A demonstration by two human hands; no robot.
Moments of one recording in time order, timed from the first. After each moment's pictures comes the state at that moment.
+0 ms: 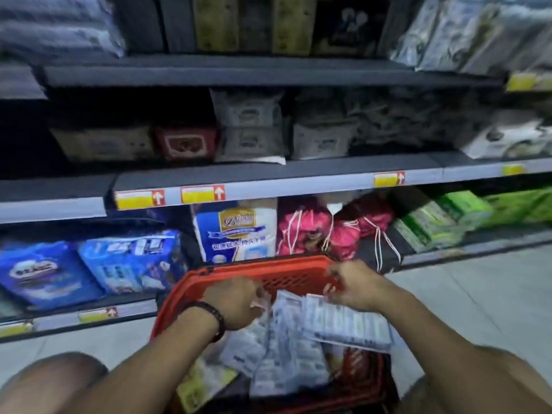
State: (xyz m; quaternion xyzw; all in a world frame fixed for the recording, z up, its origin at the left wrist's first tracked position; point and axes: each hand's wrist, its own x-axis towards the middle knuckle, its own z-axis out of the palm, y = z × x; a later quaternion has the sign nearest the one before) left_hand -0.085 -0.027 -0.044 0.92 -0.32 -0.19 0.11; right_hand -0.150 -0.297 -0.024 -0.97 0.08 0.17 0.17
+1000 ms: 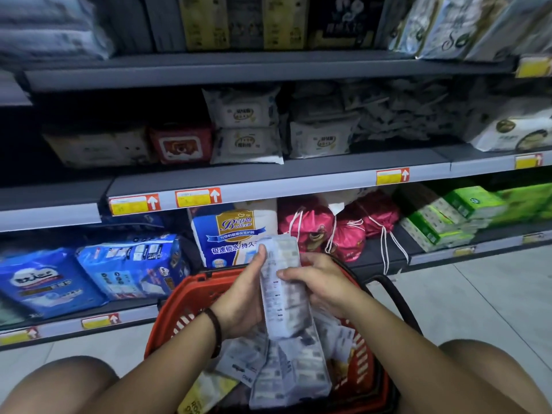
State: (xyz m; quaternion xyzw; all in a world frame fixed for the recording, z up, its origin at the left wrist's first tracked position) left_hand -0.098 -0.070 -0.046 0.47 -0.04 -0.44 0.76; right_hand -0.128 -0.234 -0.045 -0.67 0.18 0.10 0.71
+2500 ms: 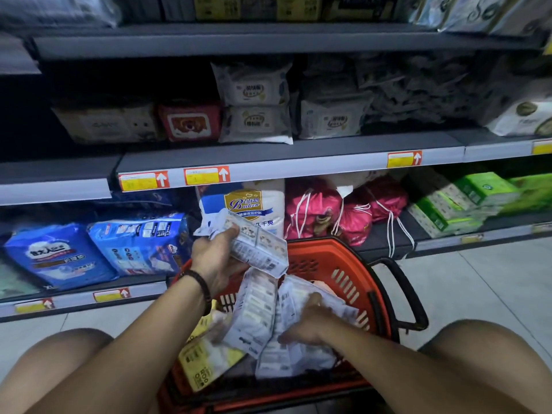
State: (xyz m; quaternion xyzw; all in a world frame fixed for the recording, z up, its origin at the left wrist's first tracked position) left_hand -0.062 -0.030 -0.040 0.59 0.21 -0.14 0.77; right_hand -0.170 -0.206 -0.121 -0.84 0.25 0.36 0.32
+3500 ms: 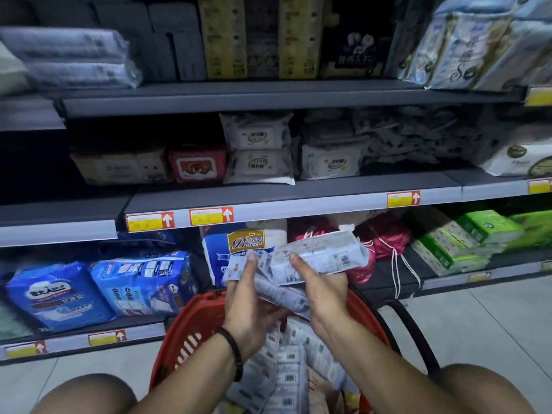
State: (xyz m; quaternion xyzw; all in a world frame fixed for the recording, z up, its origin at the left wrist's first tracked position) left_hand -0.093 -0.076 -0.033 0.48 0.19 -0.19 0.83; right_hand -0.105 -0.192 -0.034 -0.47 0.27 -0.17 0.82
